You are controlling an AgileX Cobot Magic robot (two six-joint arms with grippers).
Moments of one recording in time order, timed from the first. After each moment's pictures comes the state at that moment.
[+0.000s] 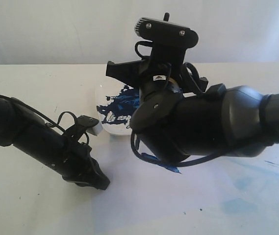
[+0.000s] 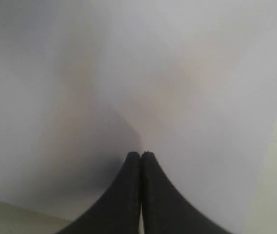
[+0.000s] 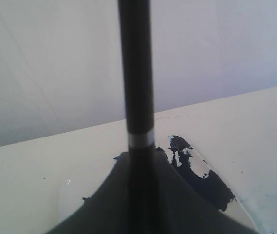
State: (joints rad) left arm -0.44 1.88 -0.89 -1.12 0.66 1.28; right arm 1.07 1.74 -1.06 1.34 -0.93 -0.75
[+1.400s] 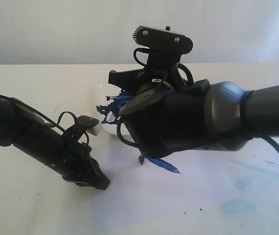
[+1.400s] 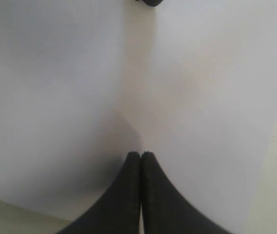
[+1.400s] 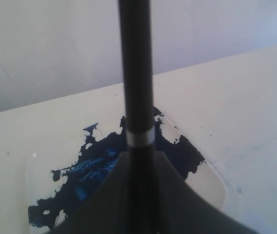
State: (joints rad) left arm -0.44 1.88 -0.89 -1.12 0.66 1.28; right arm 1.08 1.79 -1.12 1.57 -0.94 -0.93
